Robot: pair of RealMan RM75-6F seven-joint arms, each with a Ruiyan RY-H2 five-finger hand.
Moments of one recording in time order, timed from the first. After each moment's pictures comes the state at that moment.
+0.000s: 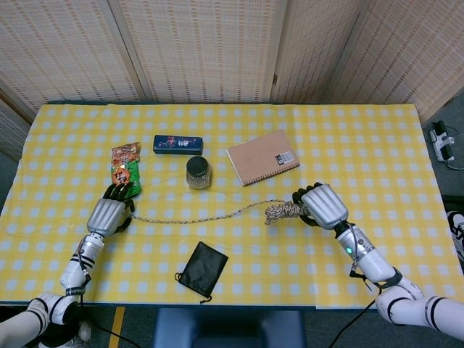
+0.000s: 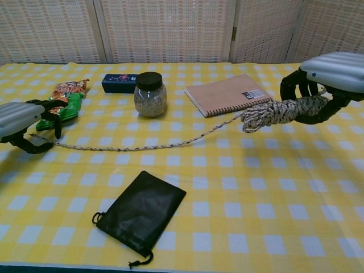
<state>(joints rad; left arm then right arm) -0.57 -1.65 -0.09 -0.89 1.41 1.01 -0.02 0.63 -1.34 0.09 -1.43 -1.45 1.01 -0.17</state>
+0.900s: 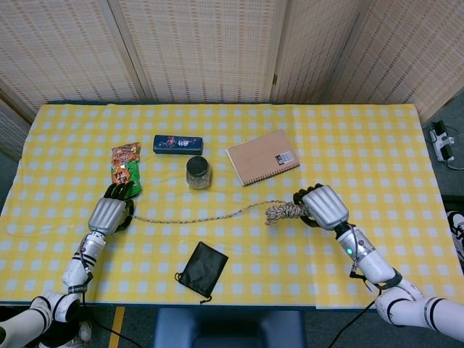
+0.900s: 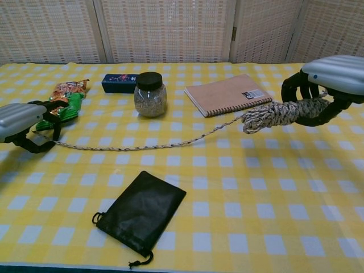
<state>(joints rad) -0.58 -1.68 -0.09 -0.85 1.40 1.01 -0.05 0.62 -1.34 0.09 -1.42 -1.44 1.02 -0.14</state>
